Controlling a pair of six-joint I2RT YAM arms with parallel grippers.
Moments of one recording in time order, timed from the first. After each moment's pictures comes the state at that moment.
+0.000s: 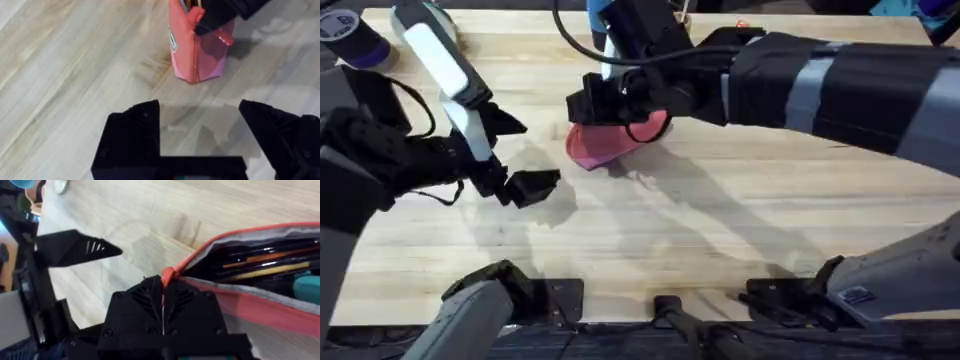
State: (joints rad) left arm 0.46 1.05 0.69 -0.87 0.74 1.24; right arm 0.79 1.76 1.28 -0.29 -0.27 0.64
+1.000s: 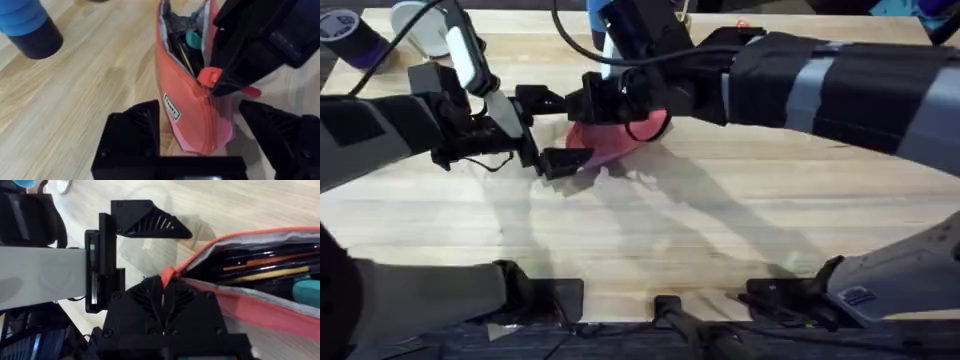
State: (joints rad) left arm 0.31 1.52 0.69 -0.43 1.11 1.24; right arm 0.79 1.76 1.28 -0.28 -0.27 0.62
